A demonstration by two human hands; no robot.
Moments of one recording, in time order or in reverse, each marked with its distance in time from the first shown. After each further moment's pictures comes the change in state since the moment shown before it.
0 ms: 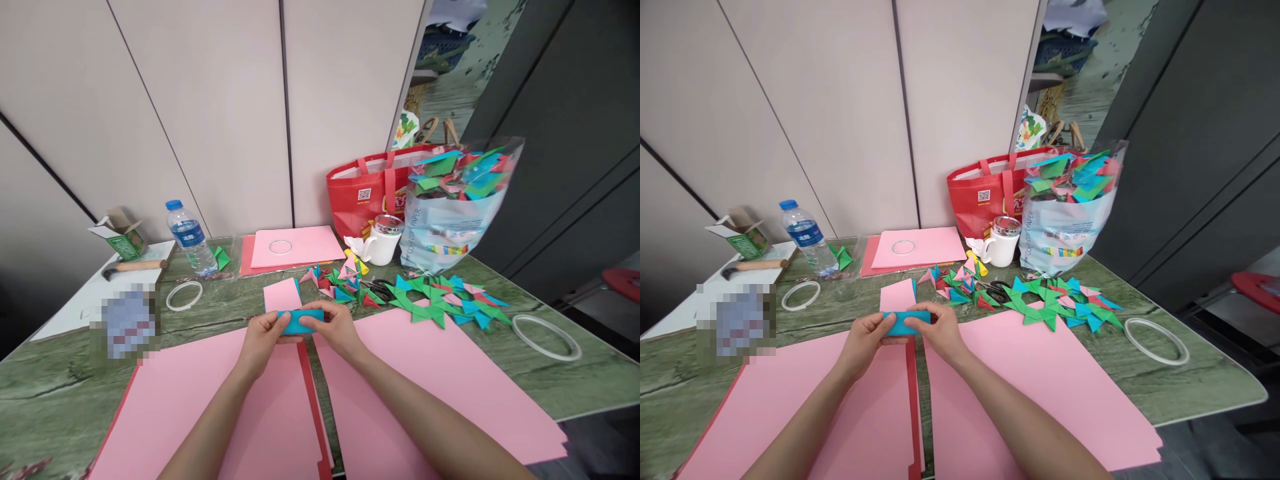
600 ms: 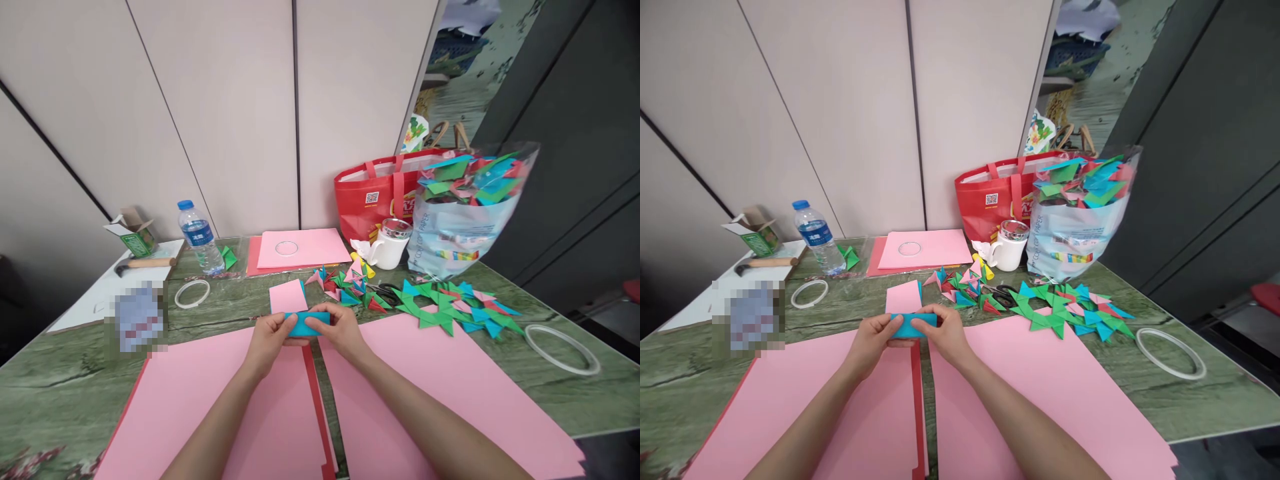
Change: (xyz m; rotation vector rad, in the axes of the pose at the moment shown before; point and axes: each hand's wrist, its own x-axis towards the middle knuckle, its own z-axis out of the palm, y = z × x) left_hand -0.003 0.003 0.004 0.033 0.006 -0.011; right_hand 0.000 0.003 -0.001 -0.085 -0.010 0.006
